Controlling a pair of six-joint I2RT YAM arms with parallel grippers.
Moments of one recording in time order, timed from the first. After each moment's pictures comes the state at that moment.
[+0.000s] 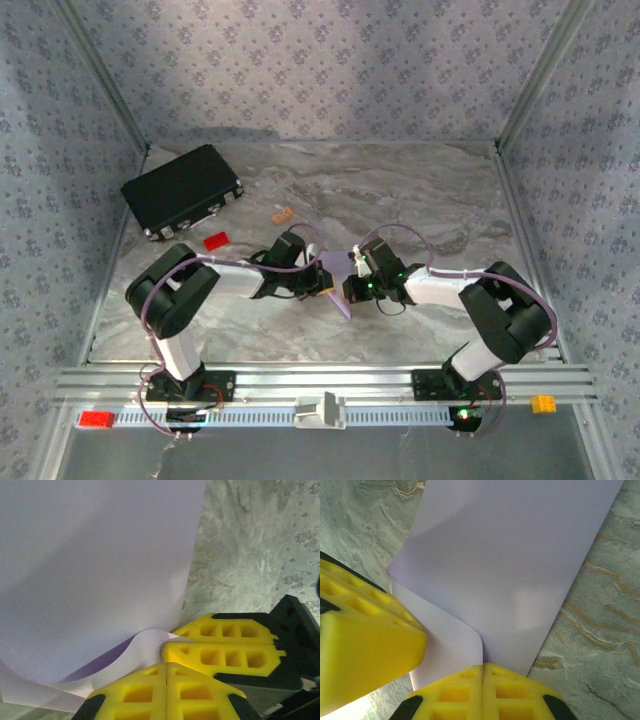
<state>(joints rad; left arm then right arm) -0.75 1.76 0.72 0.27 0.55 -1.09 0.66 1.54 0.60 -0.01 -0.30 0.46</state>
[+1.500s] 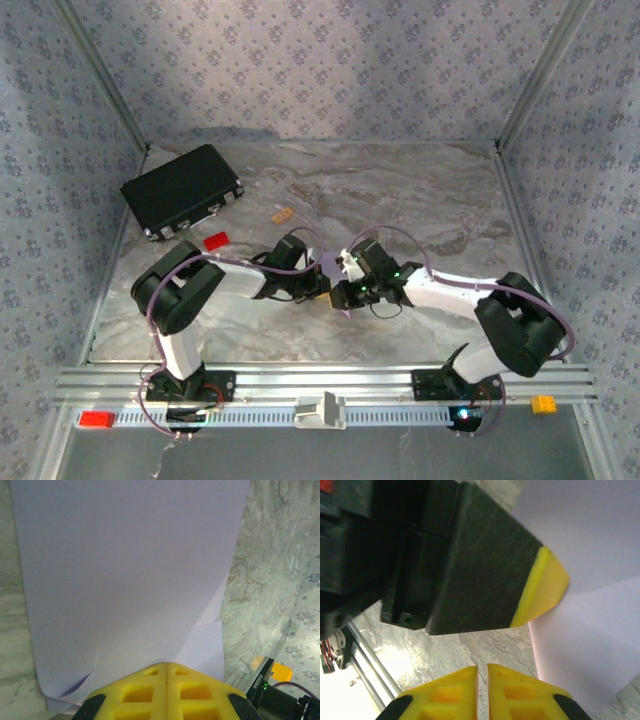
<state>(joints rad) -0.75 1.79 0.72 0.24 0.53 -1.04 0.76 1.47 0.68 -0.17 -0.45 0.52</state>
